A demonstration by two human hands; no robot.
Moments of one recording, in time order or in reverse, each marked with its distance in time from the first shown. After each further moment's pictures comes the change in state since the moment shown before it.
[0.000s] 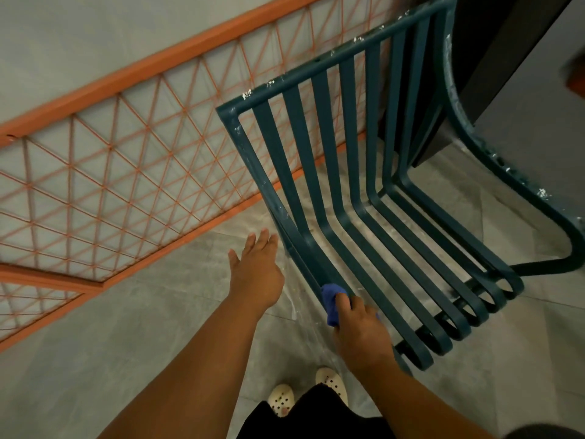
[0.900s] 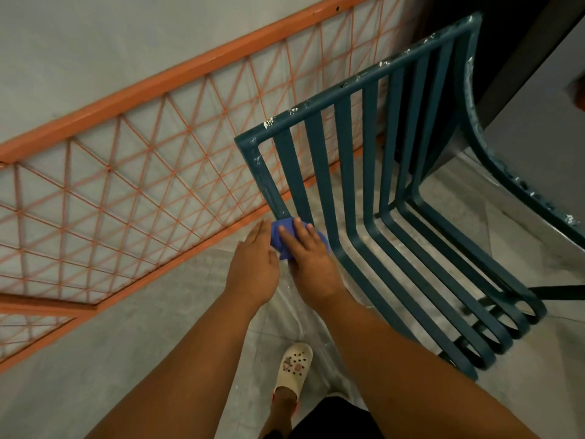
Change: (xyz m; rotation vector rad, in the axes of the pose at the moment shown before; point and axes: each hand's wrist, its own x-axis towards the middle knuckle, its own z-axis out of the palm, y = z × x) left_hand 0.067 -0.034 -0.038 -0.326 0.175 0.095; right_hand 0.158 -0.105 -0.036 0.328 0.280 -0.285
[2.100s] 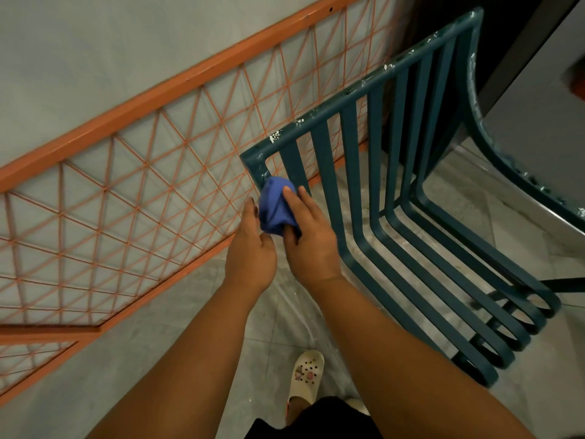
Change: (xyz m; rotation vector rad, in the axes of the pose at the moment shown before) left_hand 0.039 0.000 -0.034 -0.296 0.110 0.008; right_hand 0.053 -0.053 -0.022 0.317 0.344 0.086
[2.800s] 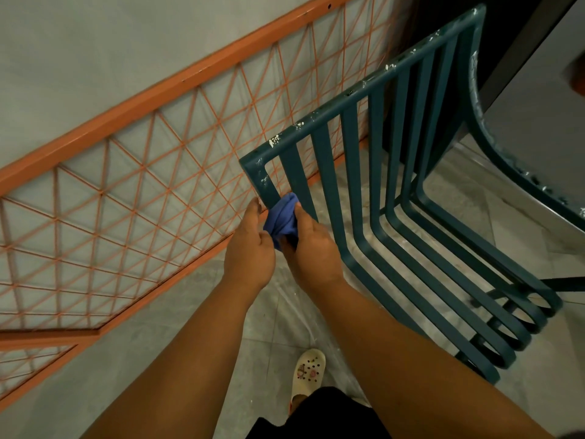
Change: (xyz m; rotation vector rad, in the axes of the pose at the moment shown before) left_hand 0.011 0.008 -0.005 -0.018 -0.052 -0.023; right_hand 0.006 0.010 0.006 -0.228 -0.133 0.124
